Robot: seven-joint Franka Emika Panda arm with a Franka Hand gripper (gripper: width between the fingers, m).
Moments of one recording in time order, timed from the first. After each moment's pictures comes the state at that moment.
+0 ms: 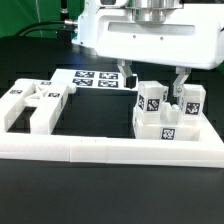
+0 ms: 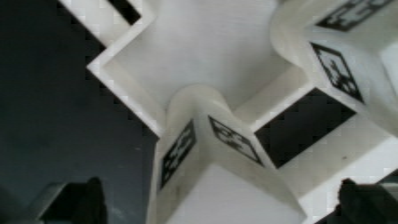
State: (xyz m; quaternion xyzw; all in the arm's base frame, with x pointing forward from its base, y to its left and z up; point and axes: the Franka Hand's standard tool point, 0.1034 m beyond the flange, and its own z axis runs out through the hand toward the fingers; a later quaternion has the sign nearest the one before) arm 0.598 0.056 0.079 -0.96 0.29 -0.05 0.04
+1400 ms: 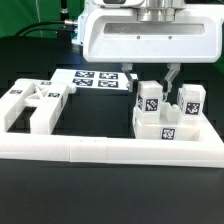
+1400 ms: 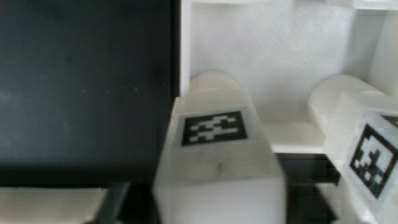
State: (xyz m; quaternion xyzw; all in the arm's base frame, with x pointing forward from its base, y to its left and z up) arm 0.599 0.052 0.079 -1.00 -0.01 -0.06 0.02
